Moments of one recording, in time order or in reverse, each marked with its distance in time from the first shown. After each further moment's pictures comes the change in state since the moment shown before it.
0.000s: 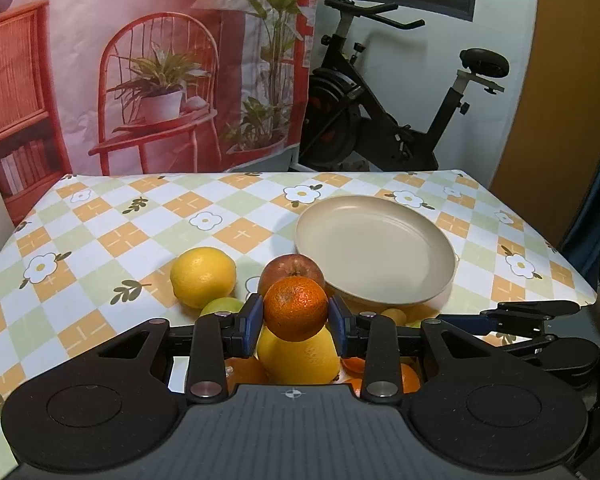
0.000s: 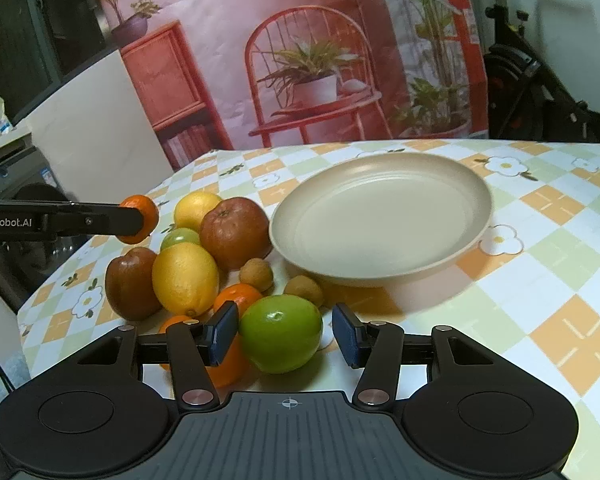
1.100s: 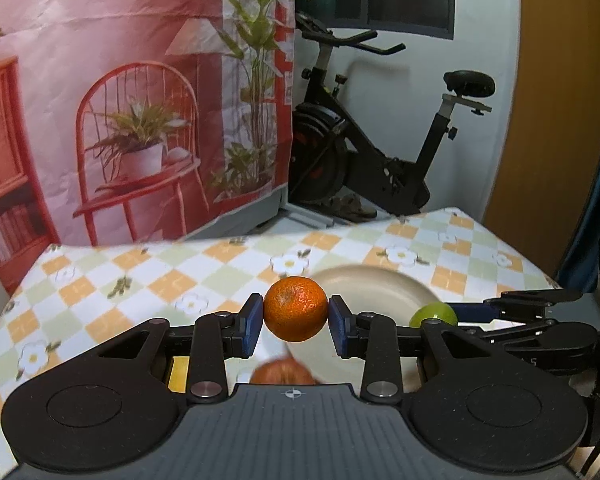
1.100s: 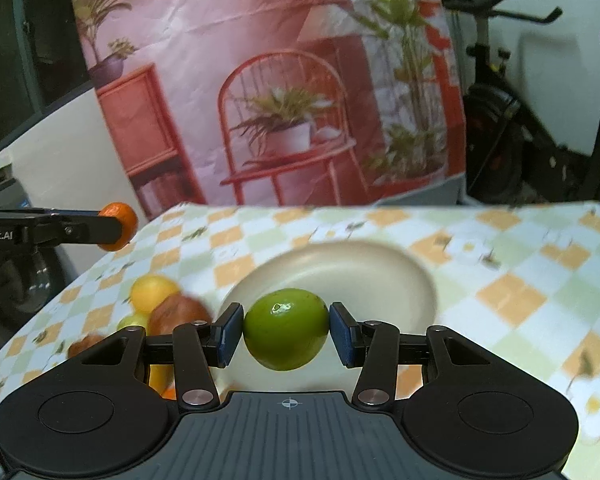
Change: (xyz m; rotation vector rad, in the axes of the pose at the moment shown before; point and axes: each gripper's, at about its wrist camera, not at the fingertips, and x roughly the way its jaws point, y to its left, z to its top) left arm 0.020 -0.021 0.065 0.090 -0.099 -0.007; right arm -0.007 -0.041 0.070 -0.013 -0.126 -0.072
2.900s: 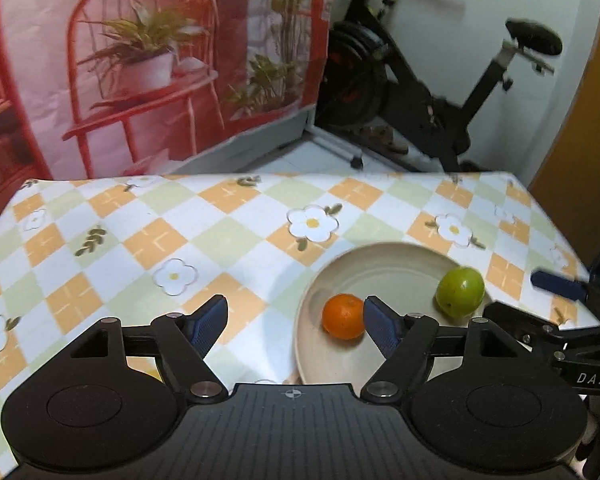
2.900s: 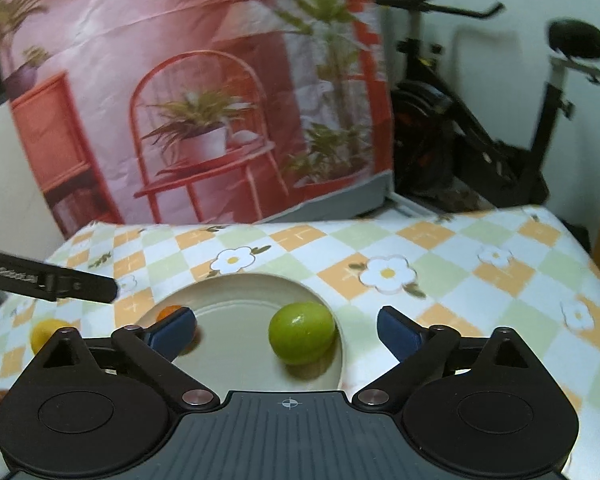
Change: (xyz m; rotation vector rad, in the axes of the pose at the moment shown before) left arm 0.113 0.016 0.023 -0.136 0.252 0.050; right arm 0.038 -0.040 0.025 0.091 0.023 -0.228
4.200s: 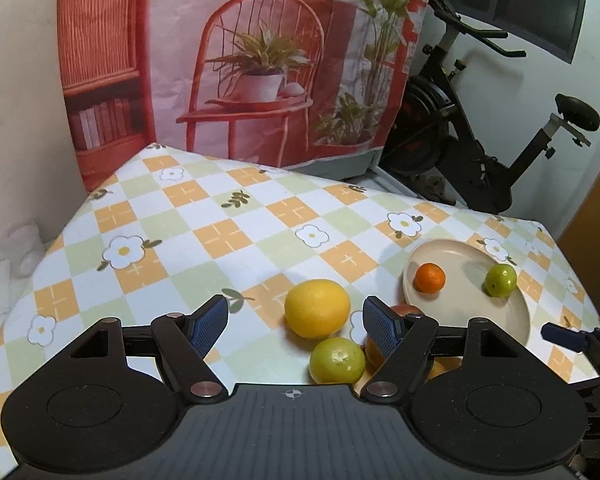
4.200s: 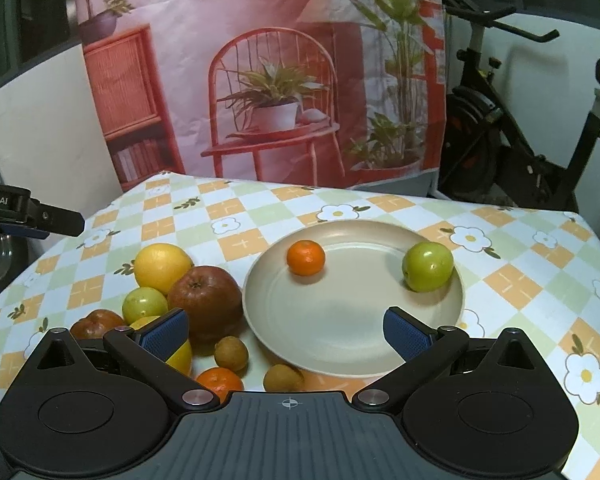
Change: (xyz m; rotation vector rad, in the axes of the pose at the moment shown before) left arm -0.109 0.079 -0.077 -0.175 -0.107 0.125; right arm -0.054 0.108 -0.049 -0.165 0.049 0.067
